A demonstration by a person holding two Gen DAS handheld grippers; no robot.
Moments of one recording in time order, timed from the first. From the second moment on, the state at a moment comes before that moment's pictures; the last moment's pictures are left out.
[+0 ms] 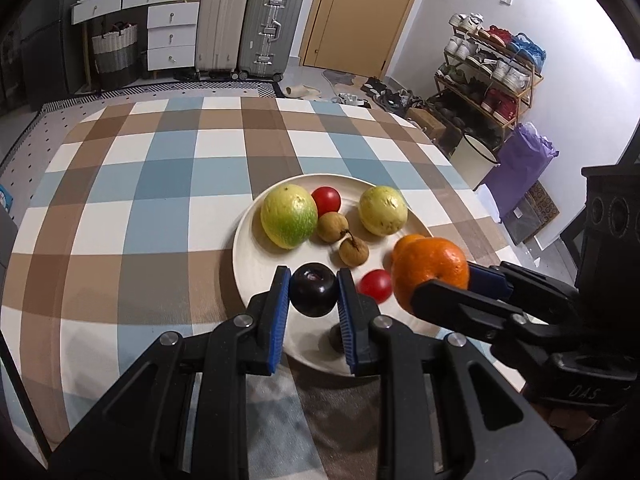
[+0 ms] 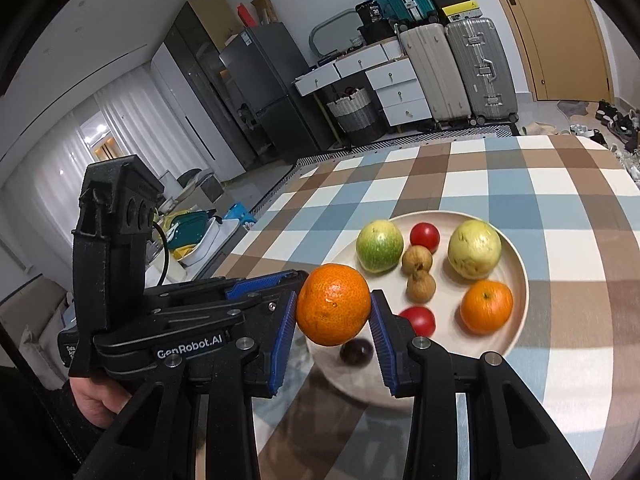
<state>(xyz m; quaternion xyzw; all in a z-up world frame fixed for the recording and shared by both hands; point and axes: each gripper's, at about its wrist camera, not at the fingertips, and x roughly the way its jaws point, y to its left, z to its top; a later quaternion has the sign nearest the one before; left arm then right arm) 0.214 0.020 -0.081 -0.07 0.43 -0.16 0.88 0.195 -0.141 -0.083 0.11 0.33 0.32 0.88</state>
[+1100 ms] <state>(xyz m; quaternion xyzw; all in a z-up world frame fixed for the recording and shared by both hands) 0.254 0.025 -0.111 -0.10 0.45 -0.17 0.87 0.245 -0.126 -0.103 0.07 0.36 0.27 0.89</state>
